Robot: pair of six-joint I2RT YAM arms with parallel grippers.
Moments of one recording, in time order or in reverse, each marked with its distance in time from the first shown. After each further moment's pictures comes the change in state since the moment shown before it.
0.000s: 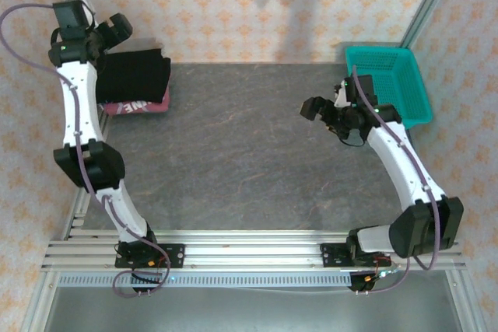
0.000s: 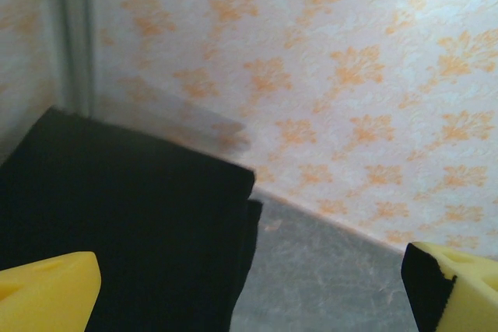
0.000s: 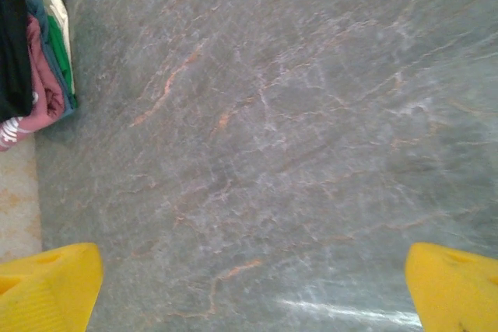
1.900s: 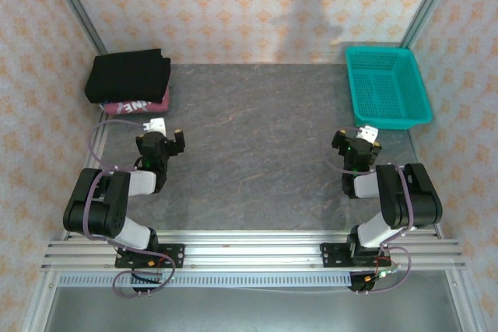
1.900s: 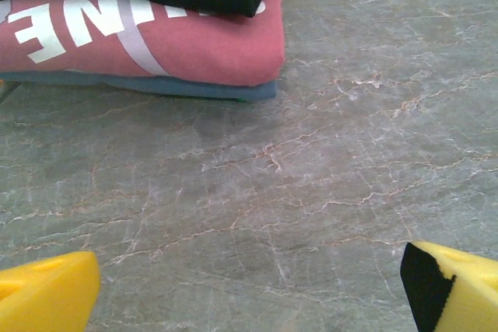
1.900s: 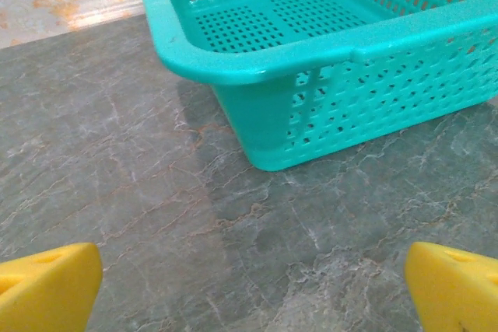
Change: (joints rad) left arm -0.356 -0.380 -1.769 1.452 -0.428 0.270; right arm -0.132 0.223 -0.956 1.718 0.702 -0.327
